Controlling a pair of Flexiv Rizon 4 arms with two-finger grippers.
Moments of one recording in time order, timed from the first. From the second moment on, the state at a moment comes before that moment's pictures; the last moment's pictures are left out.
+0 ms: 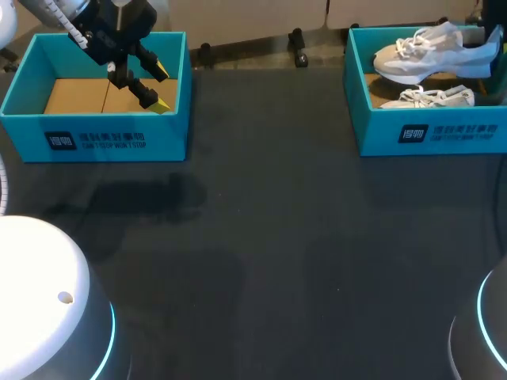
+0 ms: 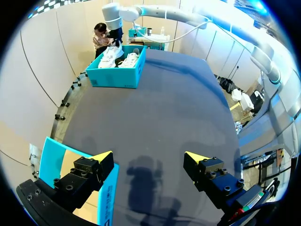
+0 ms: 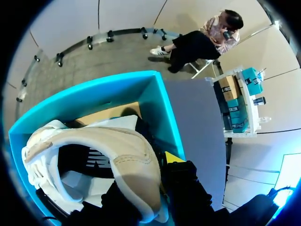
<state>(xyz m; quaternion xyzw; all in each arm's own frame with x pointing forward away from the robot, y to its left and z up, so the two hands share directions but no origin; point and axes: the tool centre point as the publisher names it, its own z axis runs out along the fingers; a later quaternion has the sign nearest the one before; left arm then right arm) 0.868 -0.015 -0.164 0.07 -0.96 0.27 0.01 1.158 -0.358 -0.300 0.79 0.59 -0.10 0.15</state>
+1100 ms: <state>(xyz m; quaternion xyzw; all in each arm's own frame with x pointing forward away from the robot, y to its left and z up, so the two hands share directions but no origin) 0.868 -0.015 -0.164 0.07 -0.96 0.27 0.01 1.160 -0.365 -0.348 0.79 0.59 -0.10 0.14</state>
